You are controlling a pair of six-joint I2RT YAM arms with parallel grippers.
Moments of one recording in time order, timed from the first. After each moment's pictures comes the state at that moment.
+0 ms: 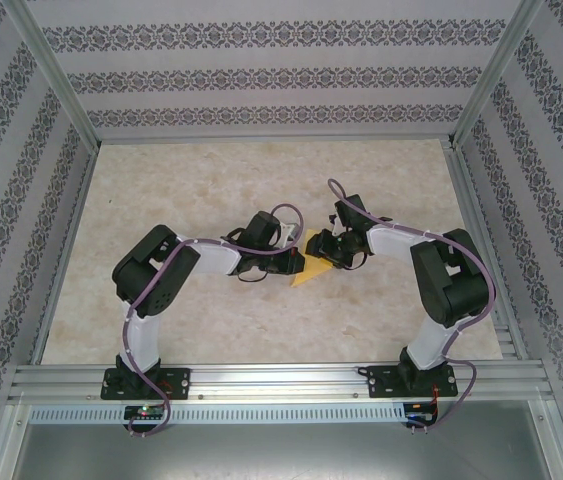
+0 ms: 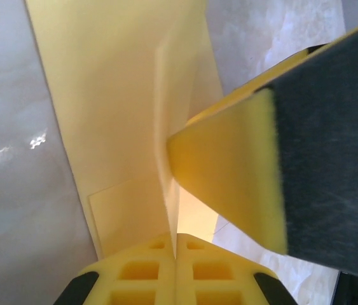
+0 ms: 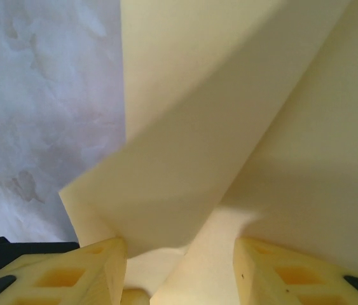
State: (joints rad) left arm -0.69 1.98 1.02 0.16 0.58 -0.62; right arm 0.37 1.74 0.92 -0.32 -0.44 0.65
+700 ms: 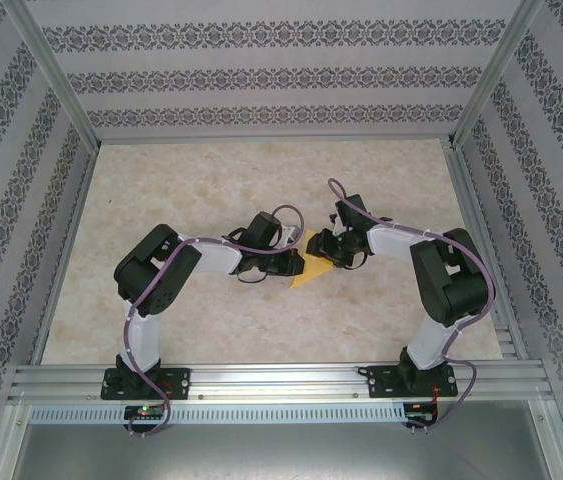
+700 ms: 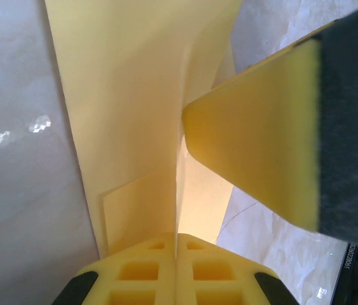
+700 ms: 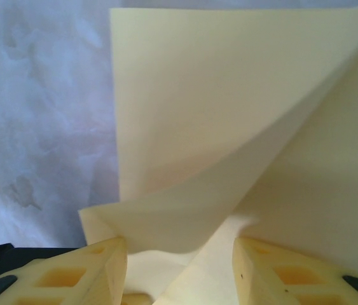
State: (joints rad) left arm -0.69 1.99 1.04 0.12 0.59 -0.62; right arm 0.36 1.75 0.92 -0.31 -0.43 0.65
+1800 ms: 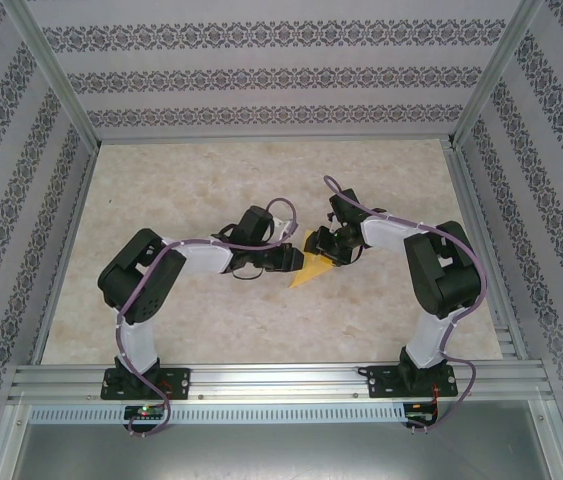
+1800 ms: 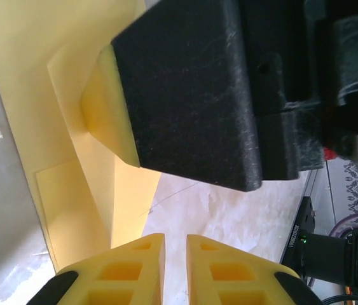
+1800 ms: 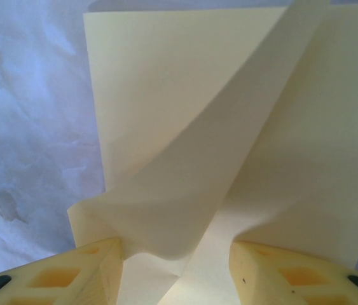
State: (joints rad) left arm -0.66 1.90 0.99 0.14 0.69 -0.66; right arm 0.37 1.82 1.03 -0.44 -0.39 0.66
